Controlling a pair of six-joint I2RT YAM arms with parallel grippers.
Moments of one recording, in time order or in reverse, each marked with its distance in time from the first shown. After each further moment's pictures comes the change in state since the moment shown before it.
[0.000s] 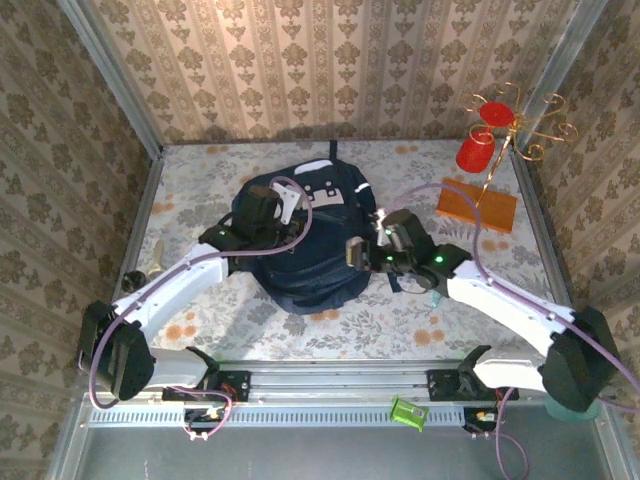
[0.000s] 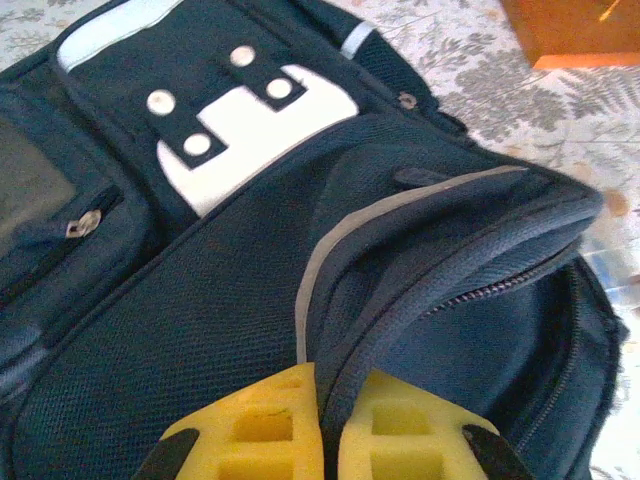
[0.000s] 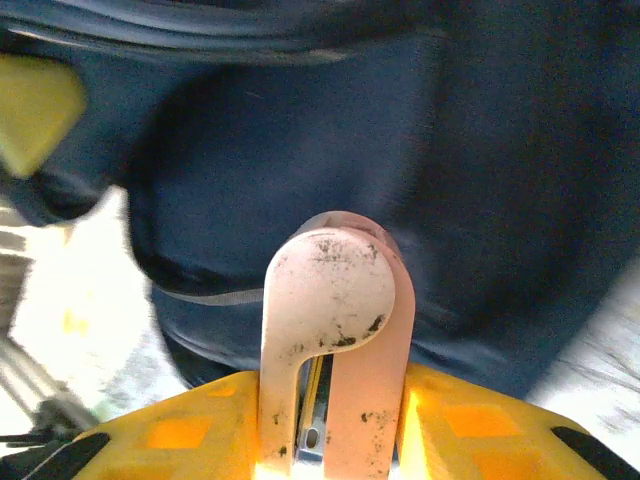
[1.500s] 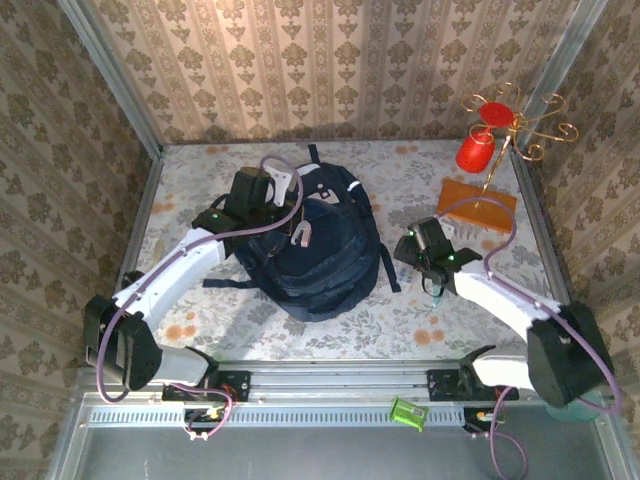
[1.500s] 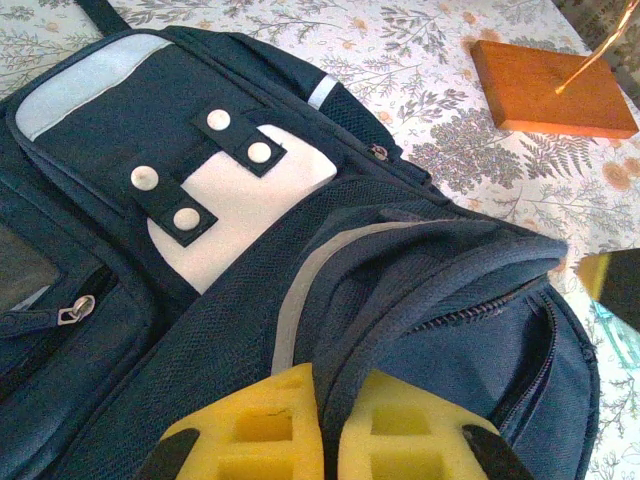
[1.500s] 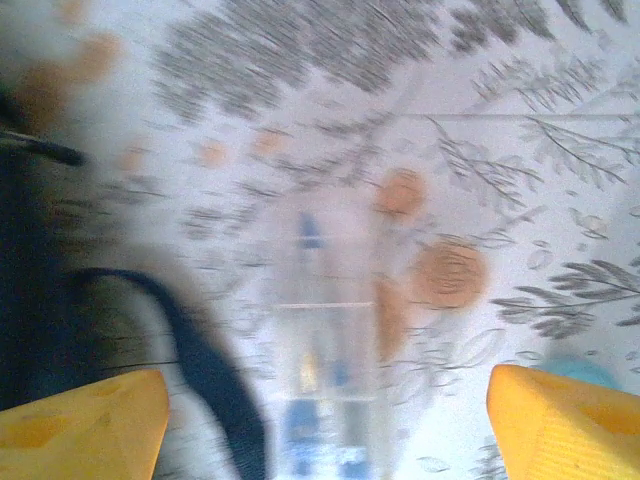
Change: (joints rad) left arm 0.083 0.059 0.116 -0.045 0.111 -0.082; right arm -0.278 0.040 -0.188 -0.079 0.426 0.099
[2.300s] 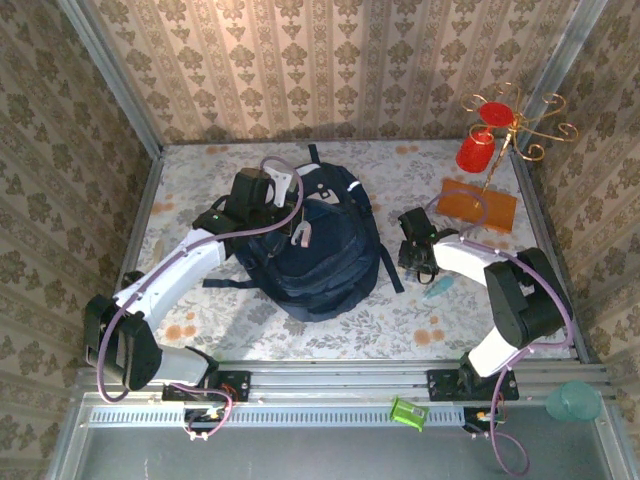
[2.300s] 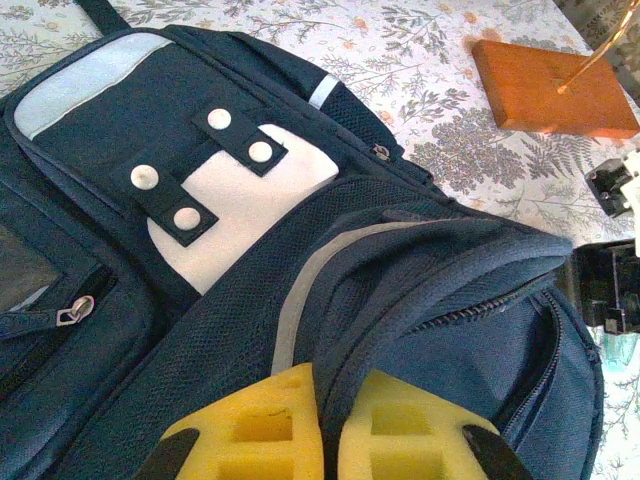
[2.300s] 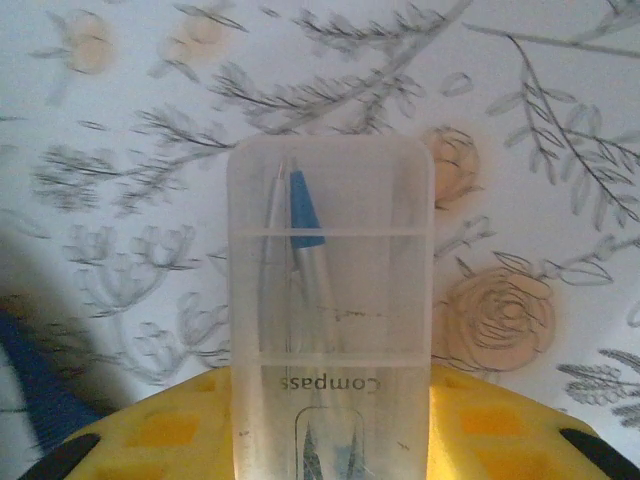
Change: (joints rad) left arm 0.000 0.000 -0.013 0.016 0.000 0.001; right arm -0.045 0.289 0.138 -0.035 -0.103 -0.143
